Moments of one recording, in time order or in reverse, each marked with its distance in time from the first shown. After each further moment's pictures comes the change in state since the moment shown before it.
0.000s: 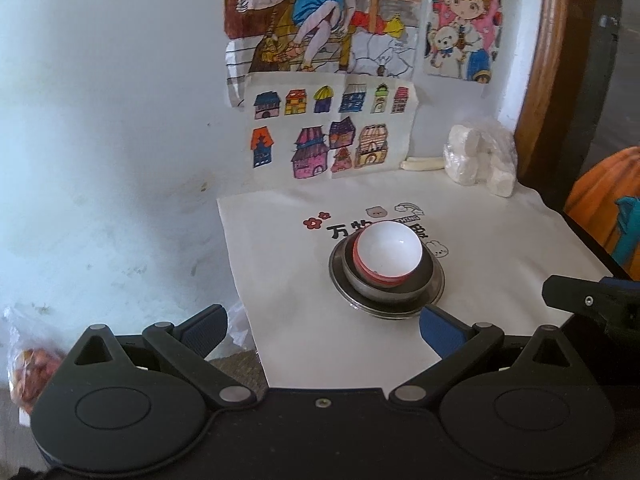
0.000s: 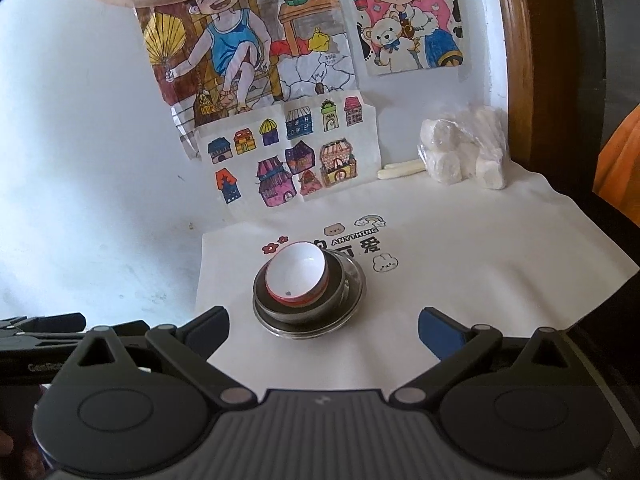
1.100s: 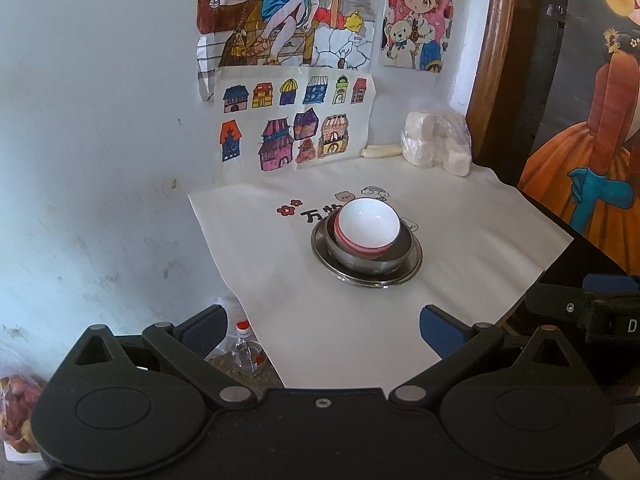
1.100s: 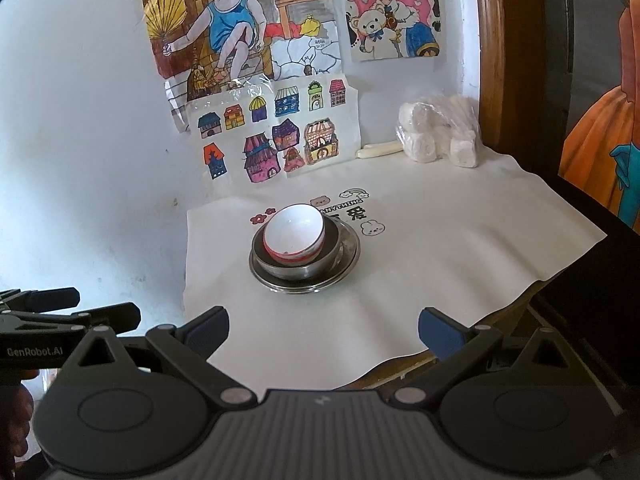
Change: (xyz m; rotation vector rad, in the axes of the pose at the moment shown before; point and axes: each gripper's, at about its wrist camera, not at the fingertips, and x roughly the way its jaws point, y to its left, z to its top) left arm -0.010 0.042 -0.030 0.079 -0.005 -0.151; right arm -0.022 0.048 -0.043 0.007 0.013 -0.110
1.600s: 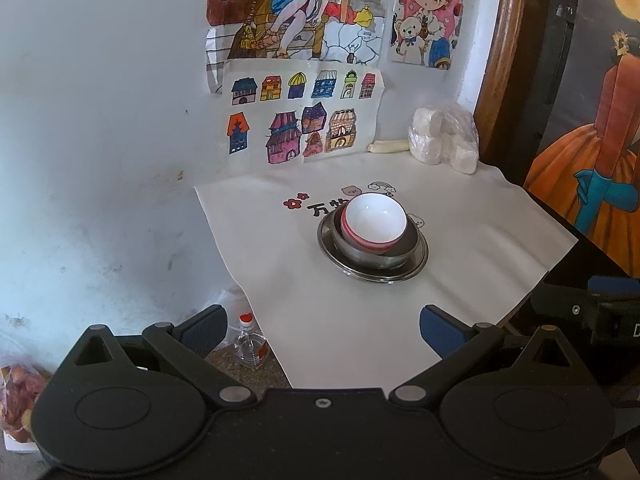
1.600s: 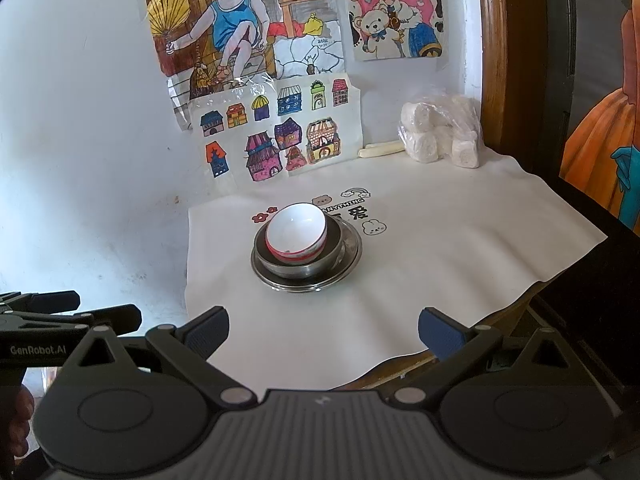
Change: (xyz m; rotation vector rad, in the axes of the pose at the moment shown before) left arm 0.000 0.003 -0.001 -0.017 0.015 0.011; right arm 0.000 0.000 -0.001 -0.004 0.003 0.002
